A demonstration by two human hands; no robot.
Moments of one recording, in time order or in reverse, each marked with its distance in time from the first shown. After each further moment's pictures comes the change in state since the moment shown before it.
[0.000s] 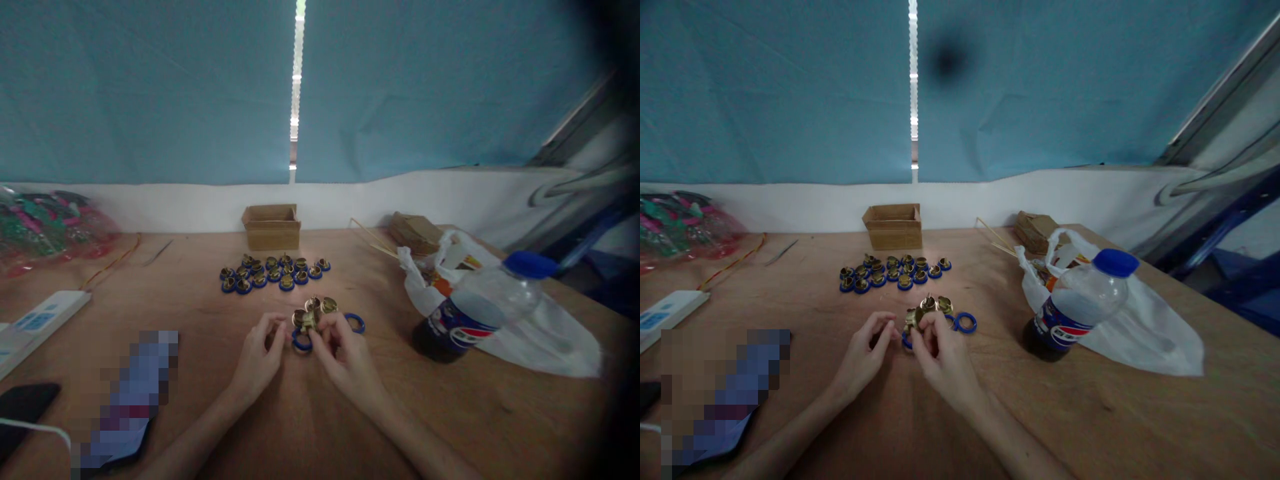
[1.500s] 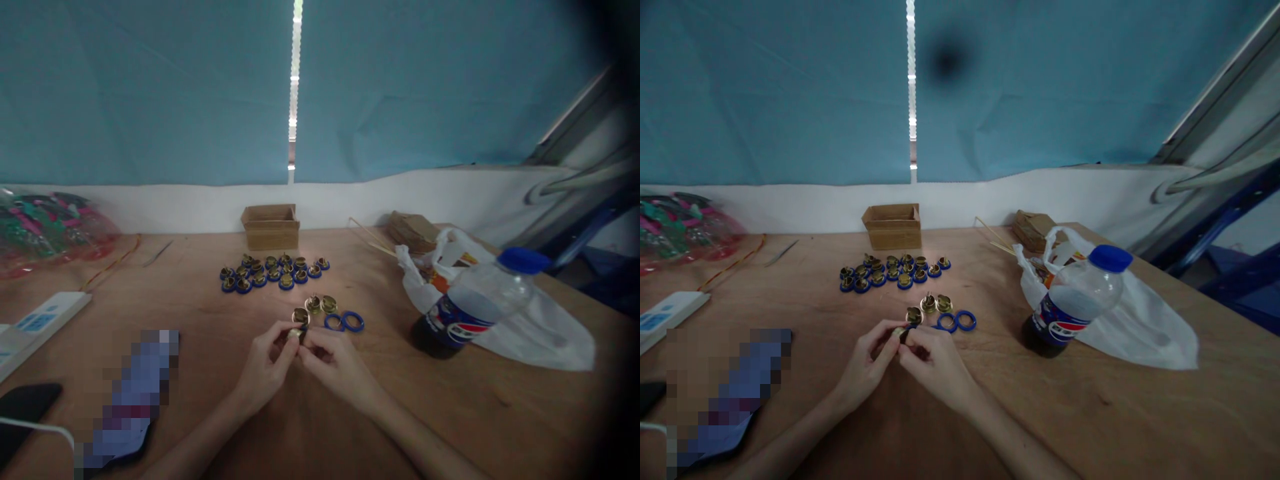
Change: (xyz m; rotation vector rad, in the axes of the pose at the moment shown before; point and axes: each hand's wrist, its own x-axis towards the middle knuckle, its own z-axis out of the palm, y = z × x) left_hand -0.011 0.015 -0.001 -0.138 -0.151 0.101; right_hand 0.002 -0.004 0.004 0.001 -0.260 -0.033
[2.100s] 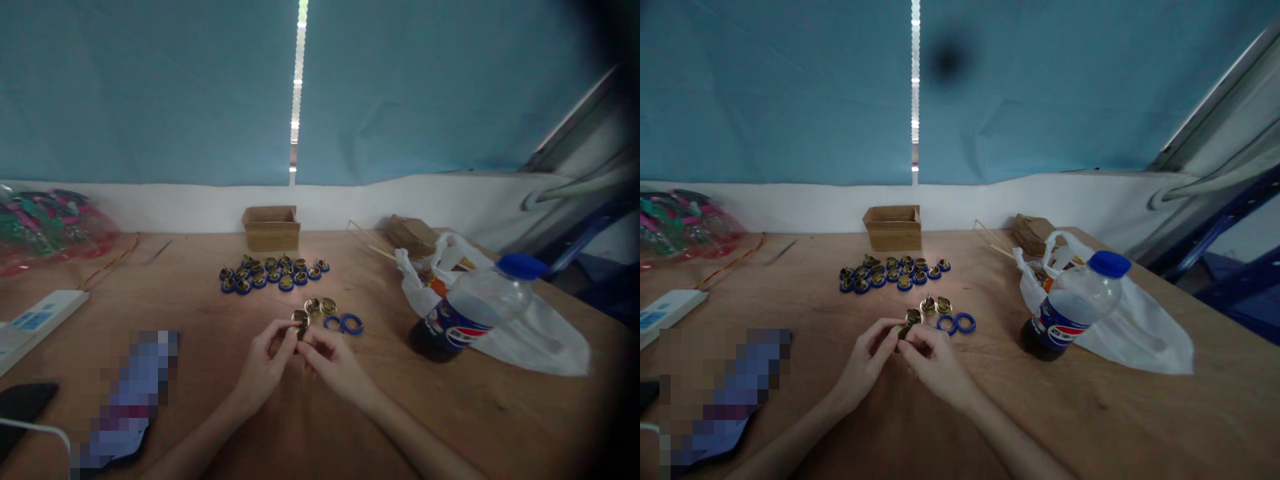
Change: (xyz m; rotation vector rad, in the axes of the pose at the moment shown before) left_hand 0.003 0.004 0.003 -0.142 0.047 -0.047; right_hand 0.003 0.006 0.008 0.376 -0.006 0.173
